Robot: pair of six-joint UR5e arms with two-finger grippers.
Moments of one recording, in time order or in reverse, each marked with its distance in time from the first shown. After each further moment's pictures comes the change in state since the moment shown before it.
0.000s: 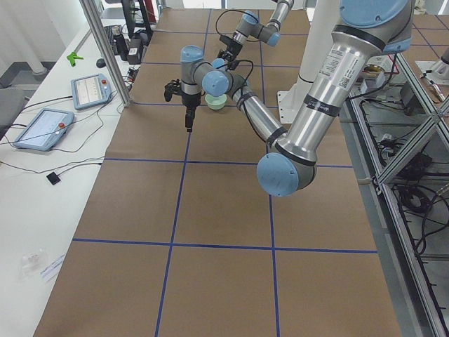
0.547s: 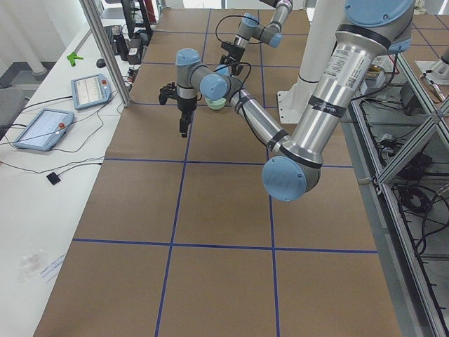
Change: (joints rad) left arm -0.058 0.039 0.004 -0.002 -0.001 0.104; right arm 0.003 0.156 -0.004 -0.310 0.154 -0.083
